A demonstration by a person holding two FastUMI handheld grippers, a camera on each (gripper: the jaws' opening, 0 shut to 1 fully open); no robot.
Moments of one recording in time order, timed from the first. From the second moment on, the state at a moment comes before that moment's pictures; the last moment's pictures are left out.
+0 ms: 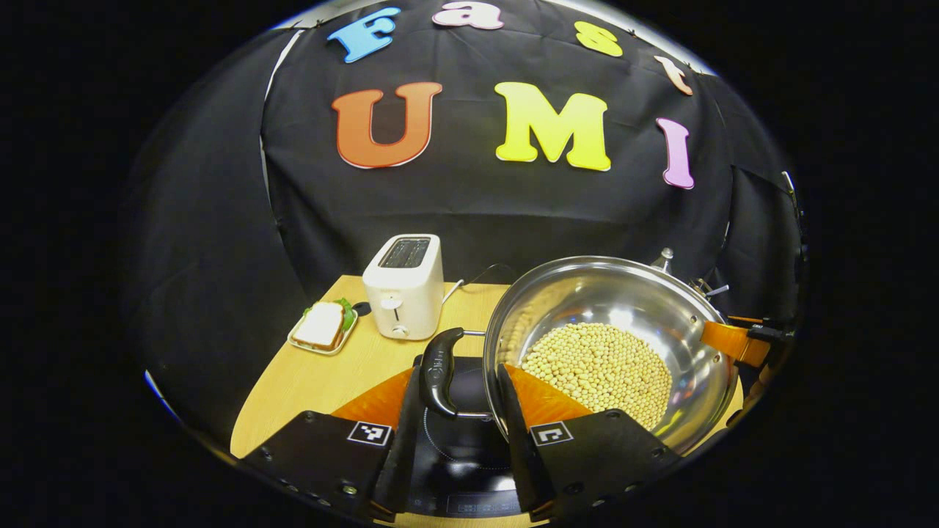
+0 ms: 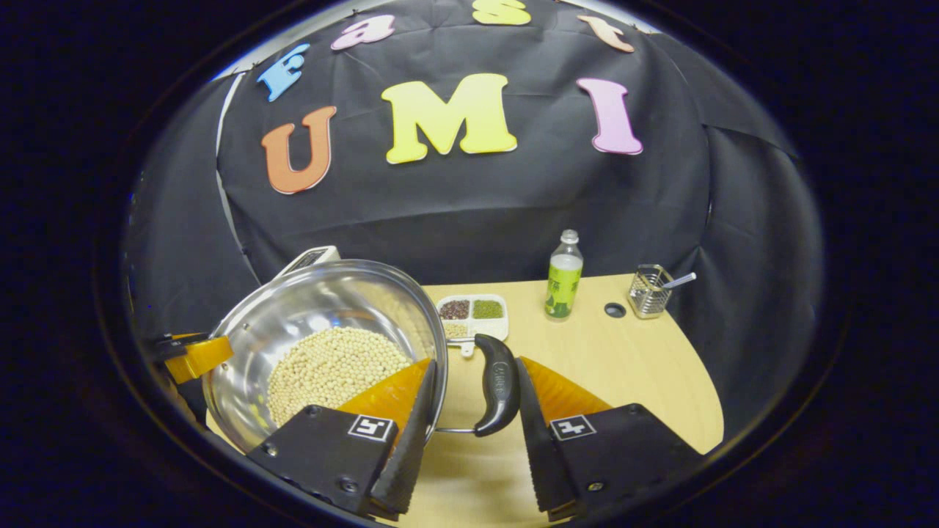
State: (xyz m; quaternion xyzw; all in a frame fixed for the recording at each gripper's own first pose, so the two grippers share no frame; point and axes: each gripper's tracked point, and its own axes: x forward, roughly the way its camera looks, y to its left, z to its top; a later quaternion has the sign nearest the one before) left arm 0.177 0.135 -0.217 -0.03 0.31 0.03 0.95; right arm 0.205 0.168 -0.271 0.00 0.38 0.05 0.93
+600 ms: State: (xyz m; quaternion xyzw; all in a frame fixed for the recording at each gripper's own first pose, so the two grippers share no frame) left arm 0.180 0.199 -0.274 -0.04 0.35 0.07 0.94; right arm 0.198 0.229 -0.352 0.03 0.41 0.07 0.91
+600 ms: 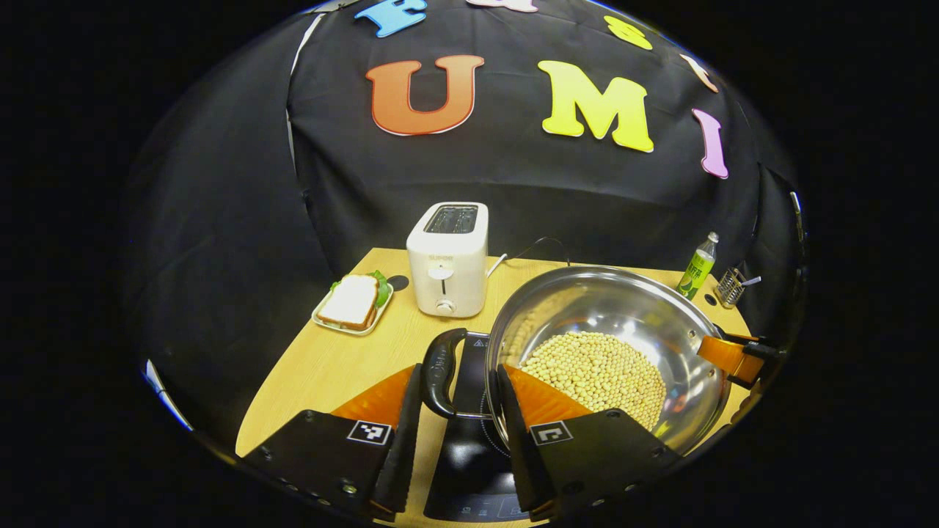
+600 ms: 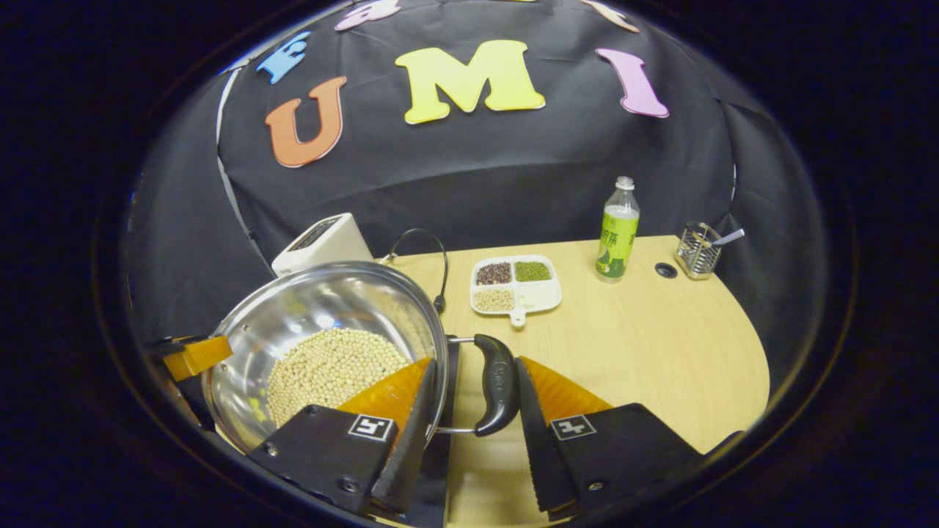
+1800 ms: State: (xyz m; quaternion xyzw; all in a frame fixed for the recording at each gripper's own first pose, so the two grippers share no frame) left arm 0.180 0.213 -0.319 -0.02 0.30 0.04 0.95; right arm 0.189 0.247 -0.394 0.04 0.41 0.13 0.90
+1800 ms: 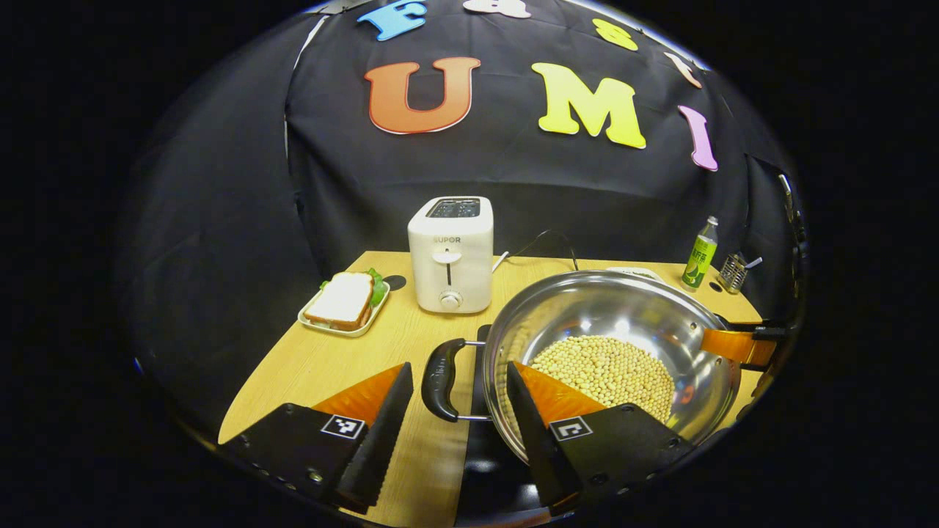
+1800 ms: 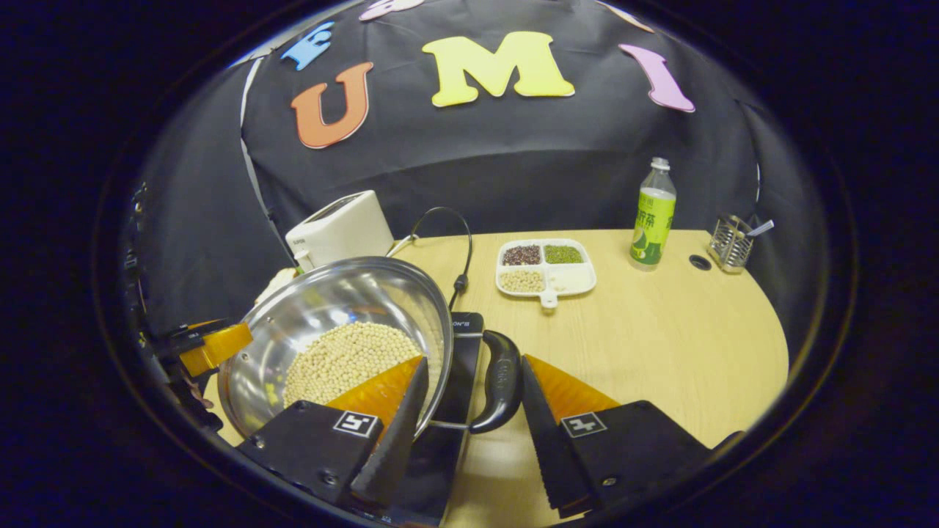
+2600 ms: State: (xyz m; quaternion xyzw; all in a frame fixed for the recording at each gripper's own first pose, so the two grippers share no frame) left arm 0.097 0.202 -0.218 -0.05 0.18 0.08 0.98; right arm 0.110 0.206 -0.275 0.02 0.23 0.13 0.96
